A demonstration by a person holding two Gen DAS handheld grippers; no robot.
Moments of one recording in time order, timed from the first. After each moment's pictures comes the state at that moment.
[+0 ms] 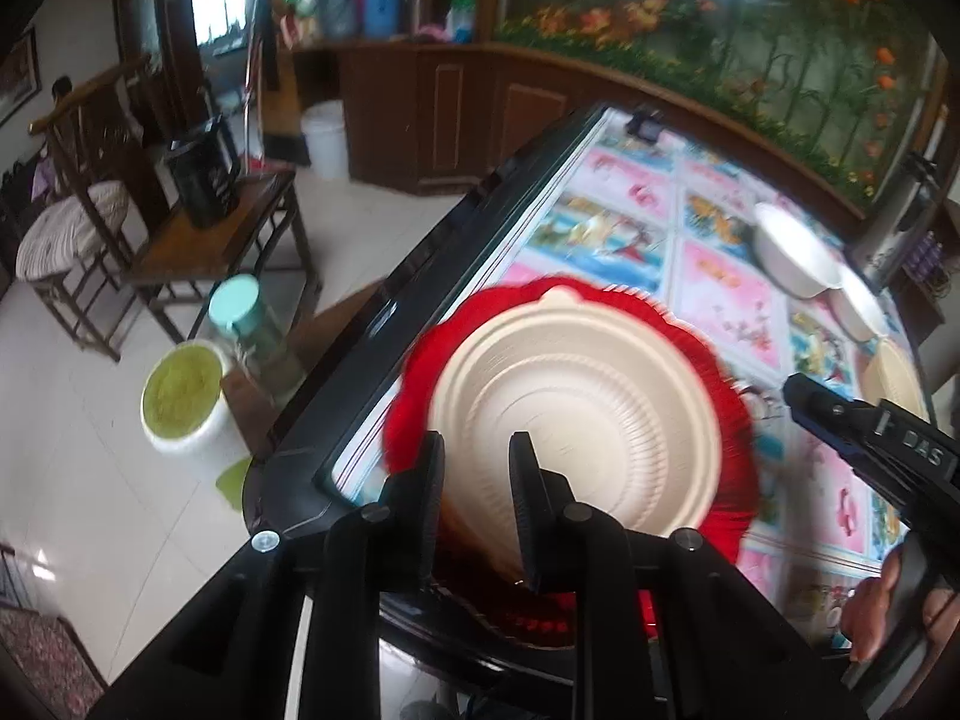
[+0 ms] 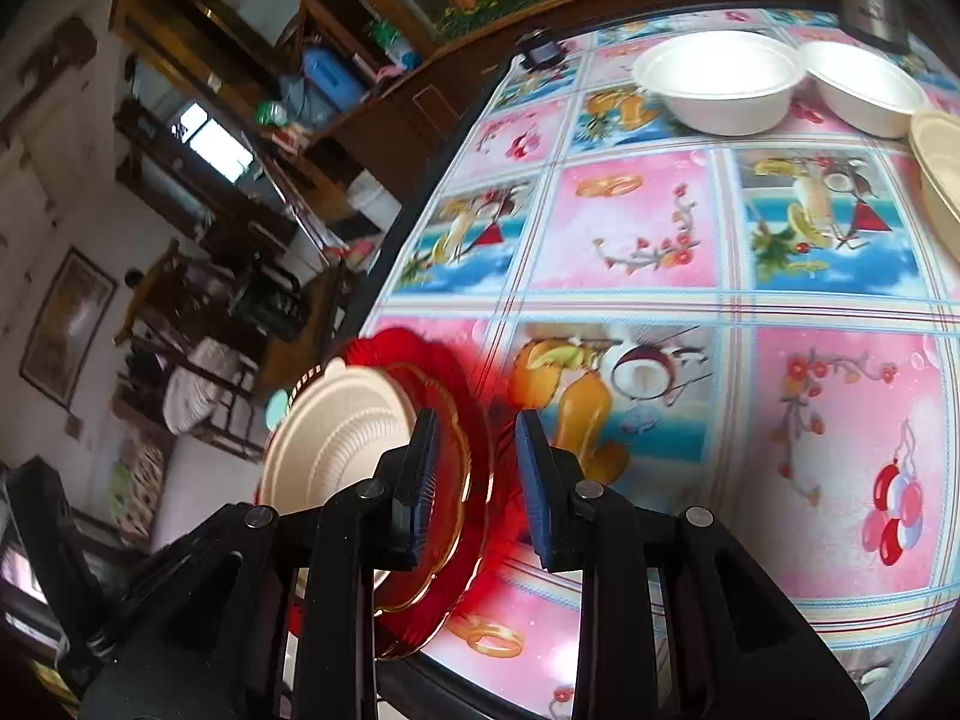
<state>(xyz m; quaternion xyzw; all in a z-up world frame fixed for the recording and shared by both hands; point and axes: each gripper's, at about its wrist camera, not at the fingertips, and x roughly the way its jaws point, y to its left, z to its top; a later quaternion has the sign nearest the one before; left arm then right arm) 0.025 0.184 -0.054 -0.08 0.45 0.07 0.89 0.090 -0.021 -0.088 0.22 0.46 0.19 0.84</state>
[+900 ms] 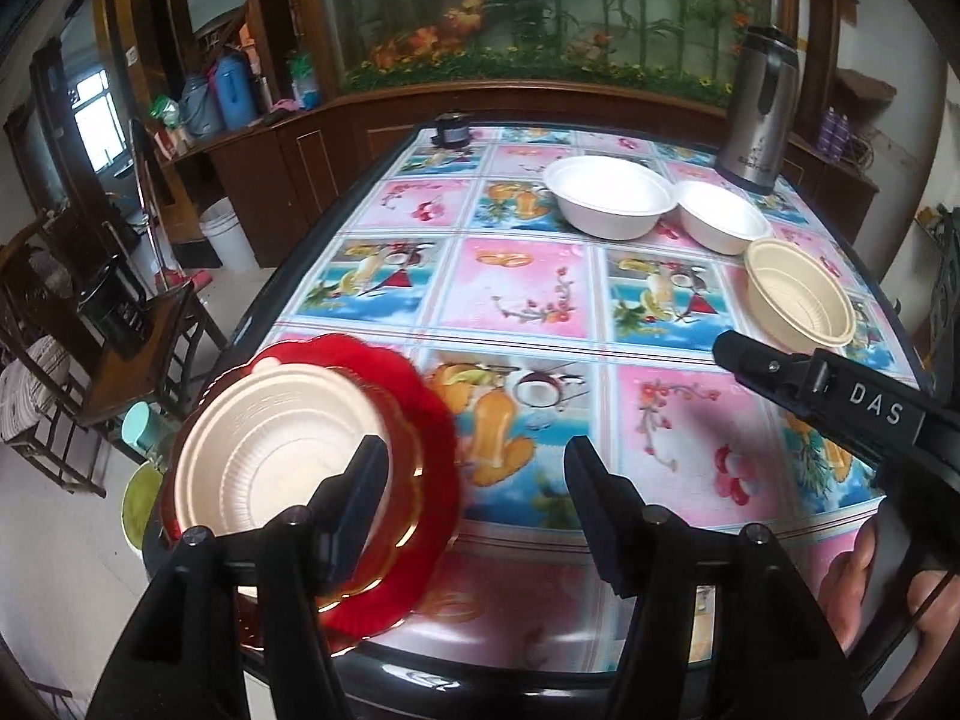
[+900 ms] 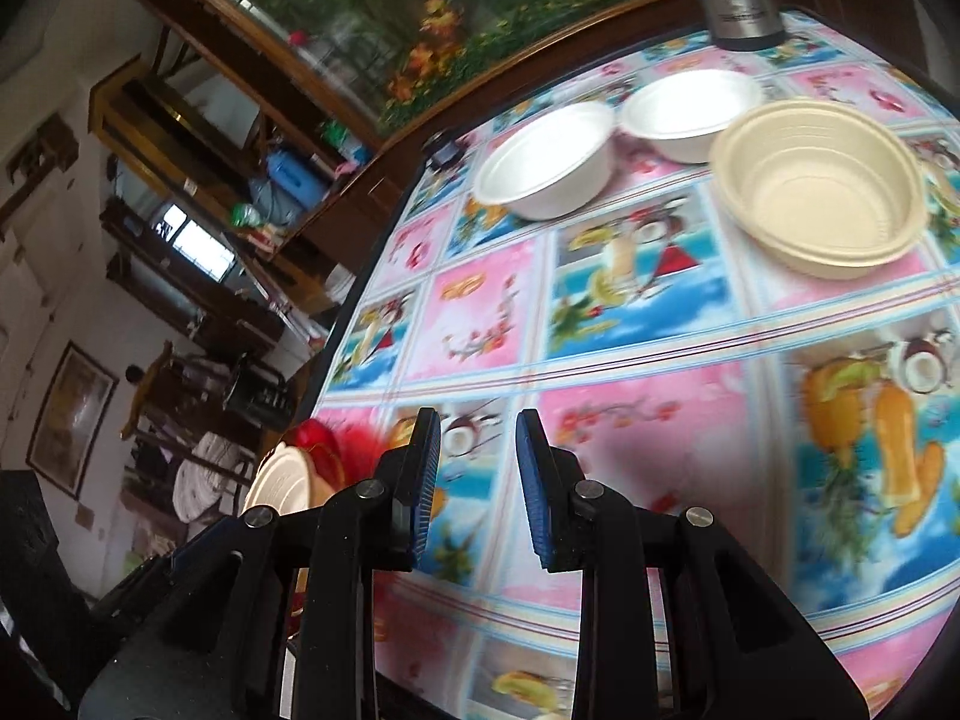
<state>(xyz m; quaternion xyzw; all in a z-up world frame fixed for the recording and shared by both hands) 0.028 0.025 -0.035 0.05 0.42 -0.03 0.90 0.060 -0.153 -0.082 0.29 0.40 0.13 0.86</state>
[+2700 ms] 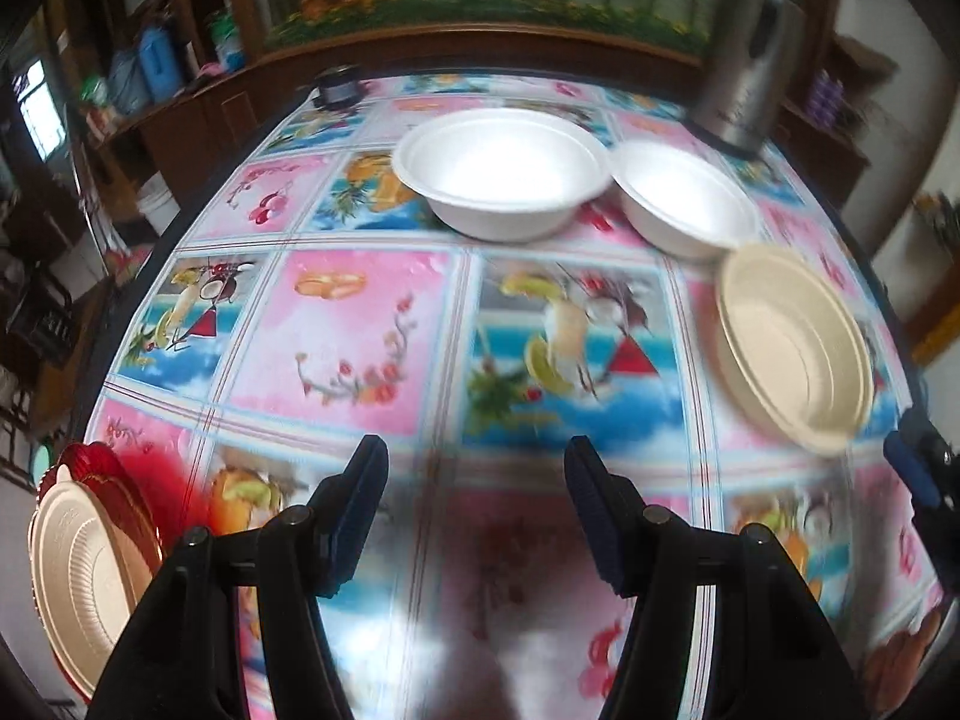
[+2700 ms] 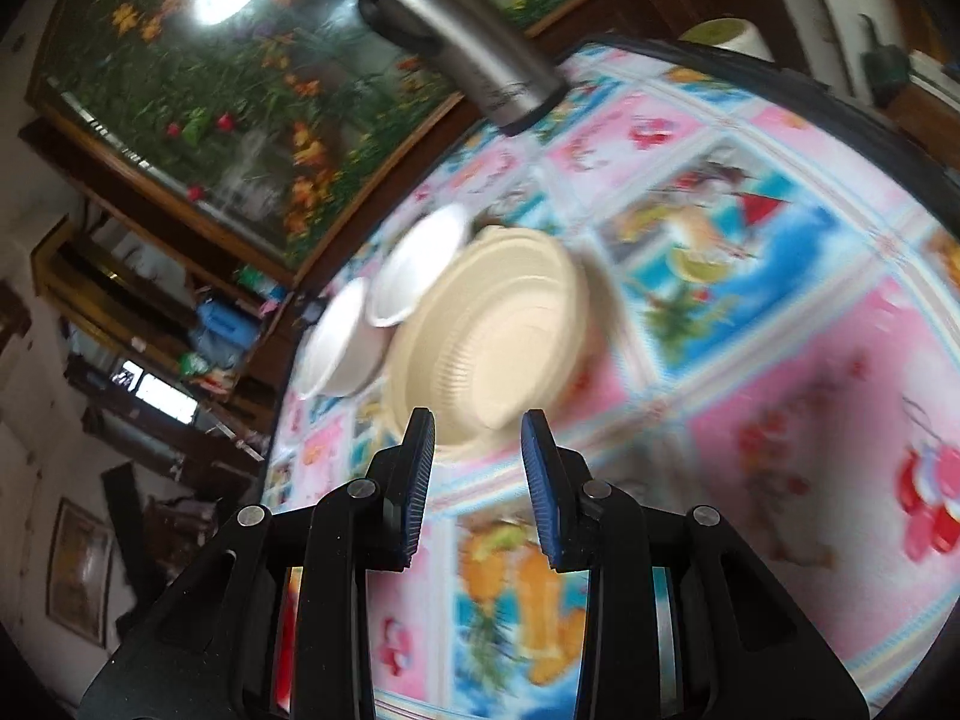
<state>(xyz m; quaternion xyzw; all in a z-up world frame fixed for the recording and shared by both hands) 0.142 -0.078 -0.075 0.03 0.49 -0.06 0.87 0.040 -0.343 -0.090 0.39 0.33 0.02 0.86</state>
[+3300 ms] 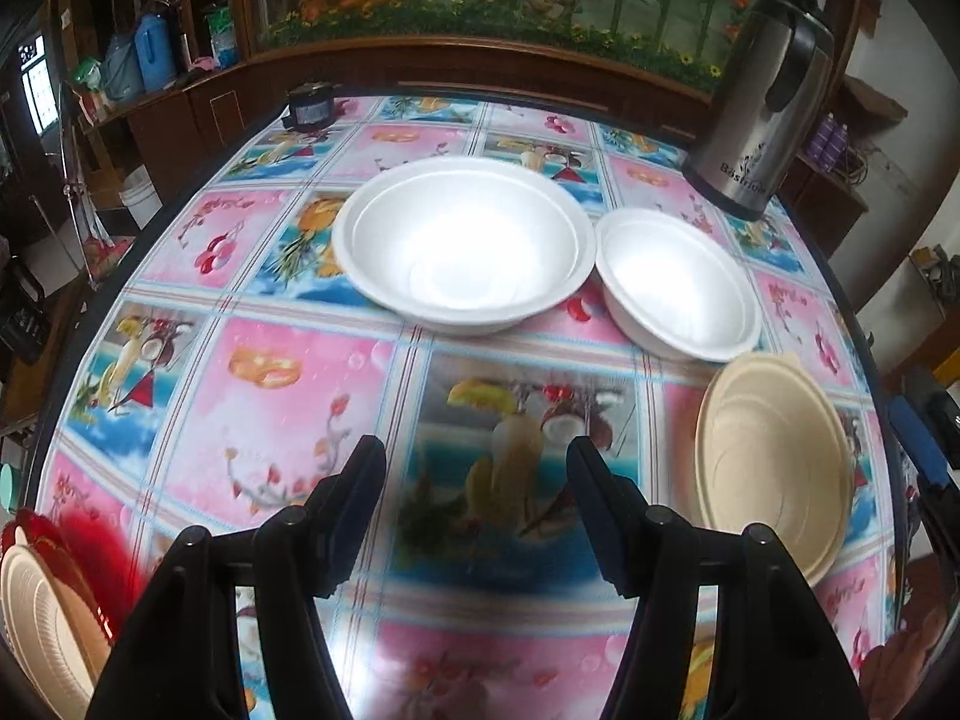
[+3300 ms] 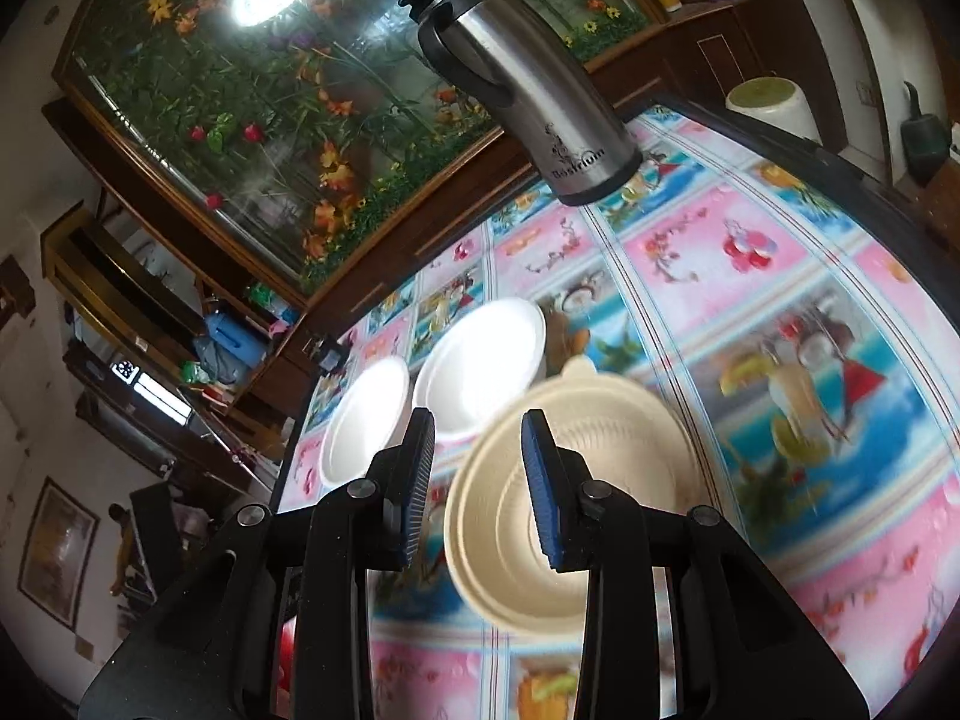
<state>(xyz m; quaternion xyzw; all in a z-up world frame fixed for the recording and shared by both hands) 0.199 -0.107 -0.070 -0.01 0.48 -0.07 0.87 0.117 -0.342 -0.049 0.35 0.30 0.02 0.89</state>
